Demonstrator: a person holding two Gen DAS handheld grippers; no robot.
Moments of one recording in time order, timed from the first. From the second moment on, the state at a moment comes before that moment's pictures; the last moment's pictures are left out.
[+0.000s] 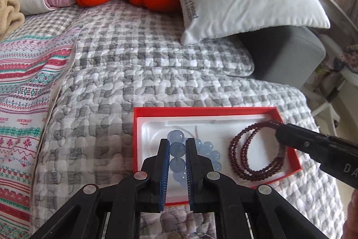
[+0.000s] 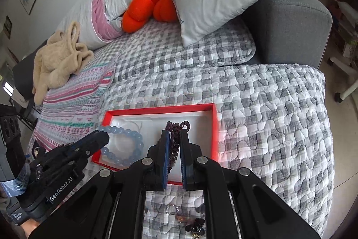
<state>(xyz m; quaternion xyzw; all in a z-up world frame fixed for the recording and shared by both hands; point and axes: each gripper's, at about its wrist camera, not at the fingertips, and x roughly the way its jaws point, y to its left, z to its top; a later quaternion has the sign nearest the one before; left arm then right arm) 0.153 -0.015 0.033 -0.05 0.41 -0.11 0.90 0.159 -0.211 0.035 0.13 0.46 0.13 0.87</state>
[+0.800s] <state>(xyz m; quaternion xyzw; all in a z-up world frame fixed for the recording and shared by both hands) 0.073 -0.023 0.056 0.03 0.39 -0.06 0.92 0.077 -0.230 0.058 0.08 0.45 0.09 0.89</state>
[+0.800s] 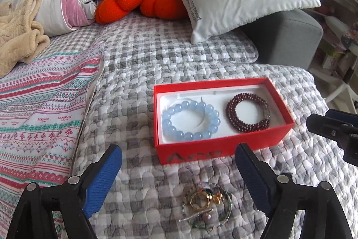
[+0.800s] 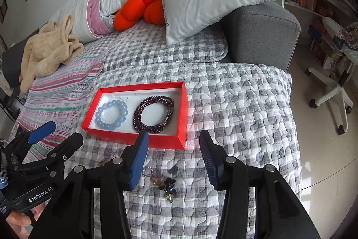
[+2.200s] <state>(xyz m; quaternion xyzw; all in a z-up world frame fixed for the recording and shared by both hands) 0.049 -0.005 -0.014 -0.02 0.46 -0.15 0.87 0.024 -0.249 -0.013 -0.02 0.52 0.05 0.86</state>
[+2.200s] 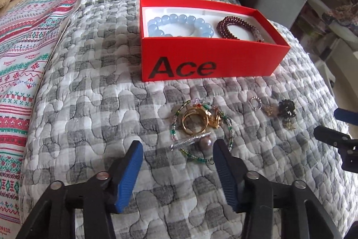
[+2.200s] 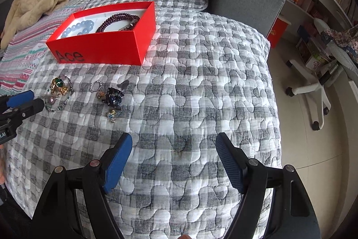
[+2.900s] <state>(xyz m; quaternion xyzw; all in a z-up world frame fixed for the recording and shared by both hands) 0.075 -0.032 -0.026 0.07 0.45 -0.16 0.87 0.035 -0.250 -0.017 -0.01 0.52 0.04 0.85</state>
